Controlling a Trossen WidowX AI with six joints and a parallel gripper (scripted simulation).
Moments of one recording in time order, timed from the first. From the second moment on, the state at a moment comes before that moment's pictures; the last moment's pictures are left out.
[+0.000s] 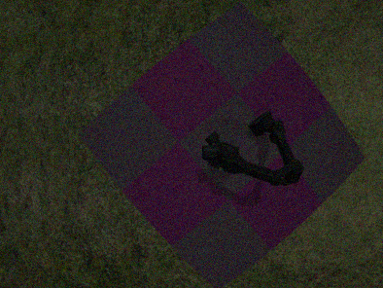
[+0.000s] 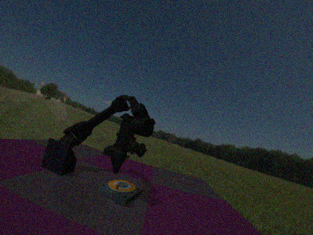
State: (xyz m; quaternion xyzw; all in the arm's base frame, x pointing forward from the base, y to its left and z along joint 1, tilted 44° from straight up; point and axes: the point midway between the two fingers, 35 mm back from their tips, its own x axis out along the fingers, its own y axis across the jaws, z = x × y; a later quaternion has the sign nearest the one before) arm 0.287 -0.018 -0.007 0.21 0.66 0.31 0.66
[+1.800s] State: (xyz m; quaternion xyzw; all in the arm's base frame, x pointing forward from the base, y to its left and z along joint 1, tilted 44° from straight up) arm 0.331 0.014 -0.038 0.21 0.66 0.31 0.65
